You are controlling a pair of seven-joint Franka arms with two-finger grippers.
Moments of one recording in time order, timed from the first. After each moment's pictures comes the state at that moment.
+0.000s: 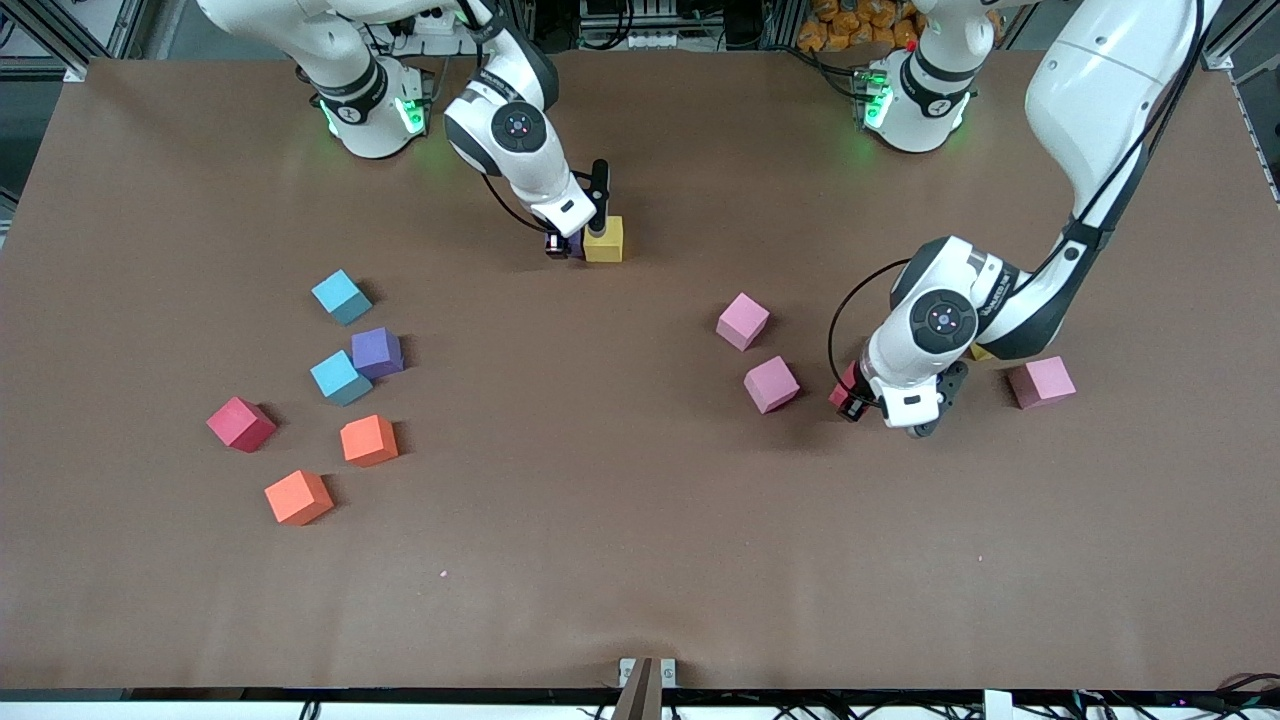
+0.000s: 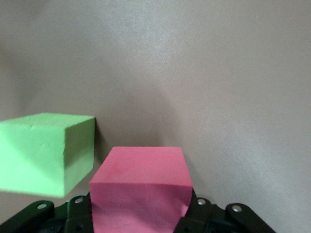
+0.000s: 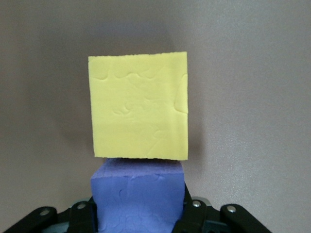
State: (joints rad) left arm 0.17 0.52 -0.54 -1.96 0.39 2.32 -1.59; right arm 0.47 0.28 0.43 -2.46 0.00 2.66 -0.62
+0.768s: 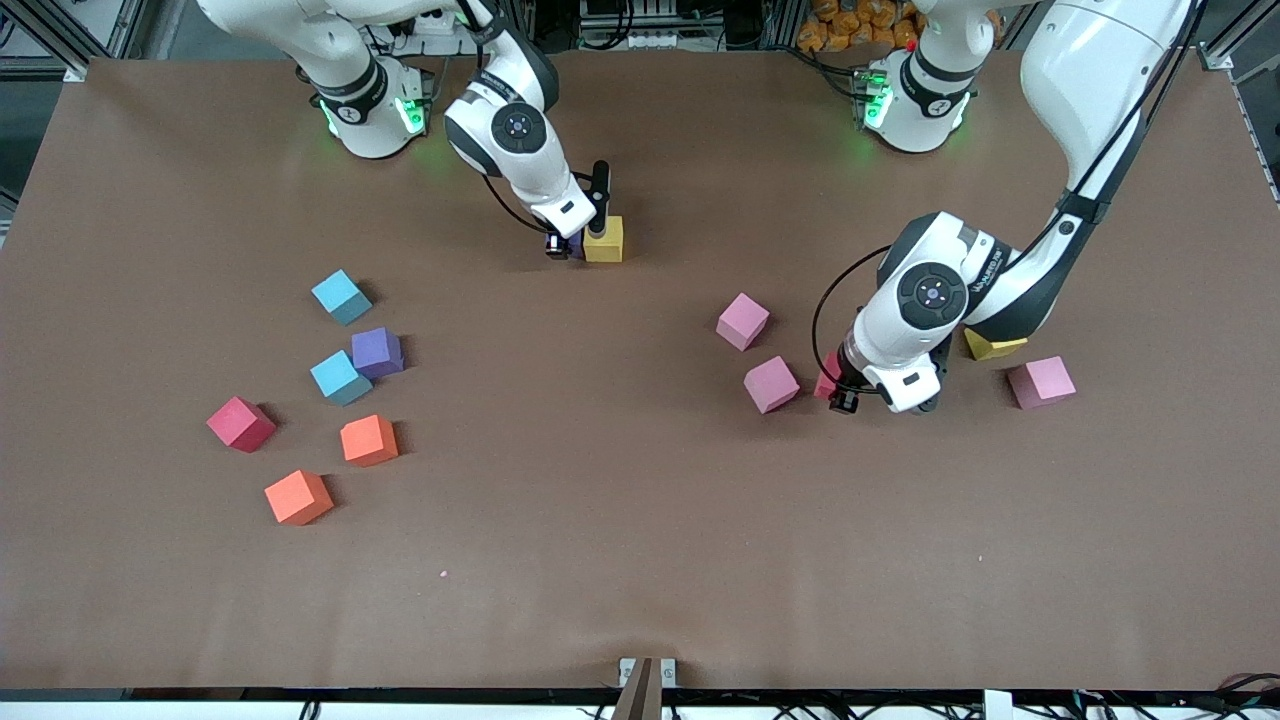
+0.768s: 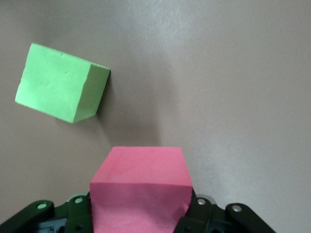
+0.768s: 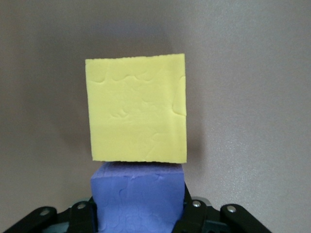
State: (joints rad) left arm 0.18 0.48 -0.60 -1.96 0.33 2.30 -1.87; right arm 0.47 0.28 0.43 -2.46 0.00 2.67 -0.62
